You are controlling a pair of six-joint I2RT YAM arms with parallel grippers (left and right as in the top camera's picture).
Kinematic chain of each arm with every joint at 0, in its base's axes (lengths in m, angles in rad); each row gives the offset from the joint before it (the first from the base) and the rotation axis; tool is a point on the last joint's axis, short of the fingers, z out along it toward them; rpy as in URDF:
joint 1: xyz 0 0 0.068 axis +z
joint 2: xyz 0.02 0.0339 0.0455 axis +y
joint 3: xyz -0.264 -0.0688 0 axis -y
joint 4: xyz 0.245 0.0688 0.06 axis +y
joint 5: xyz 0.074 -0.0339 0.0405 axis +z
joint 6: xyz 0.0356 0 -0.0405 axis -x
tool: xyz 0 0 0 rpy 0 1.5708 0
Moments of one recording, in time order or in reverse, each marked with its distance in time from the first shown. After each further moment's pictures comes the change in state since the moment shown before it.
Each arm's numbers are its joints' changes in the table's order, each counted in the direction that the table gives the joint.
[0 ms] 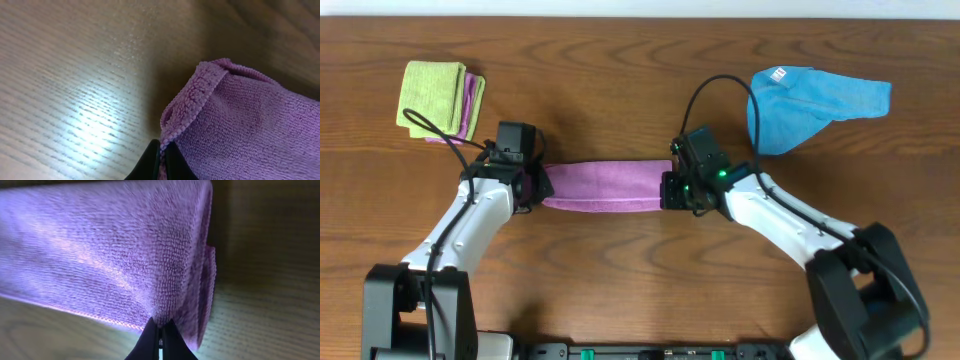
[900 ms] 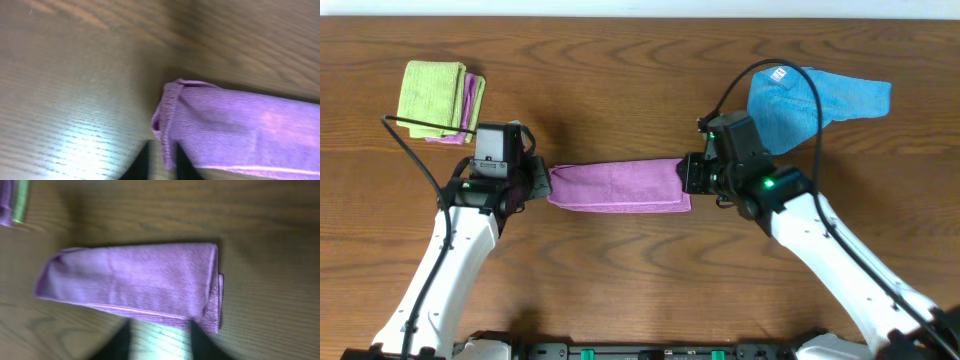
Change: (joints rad) left arm 0.001 -0.241 0.000 0.024 -0.135 -0.159; right arm -0.059 -0.322 0.009 0.060 -0.037 0.008
